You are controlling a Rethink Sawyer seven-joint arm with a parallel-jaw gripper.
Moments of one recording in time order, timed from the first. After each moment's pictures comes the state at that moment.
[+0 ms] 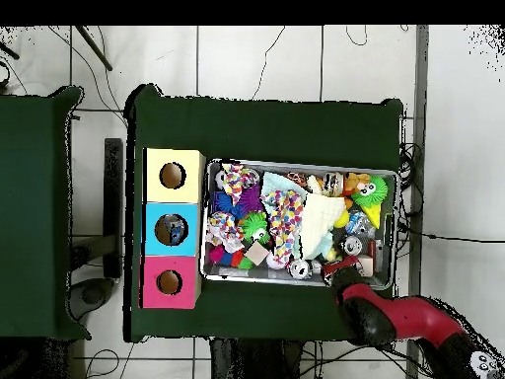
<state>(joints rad) -1.19 -0.42 0.50 1.90 -1.03 -0.01 1.31</state>
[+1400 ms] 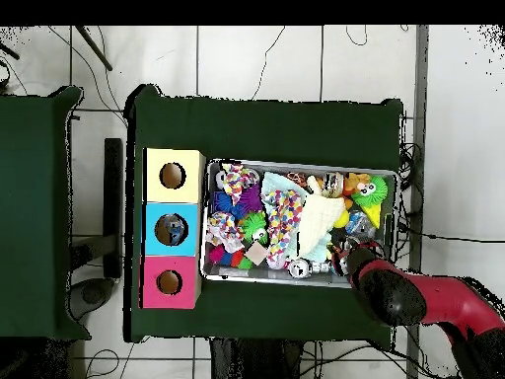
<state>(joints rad) -1.19 -0.68 0.67 1.95 -0.75 0.39 1.31</state>
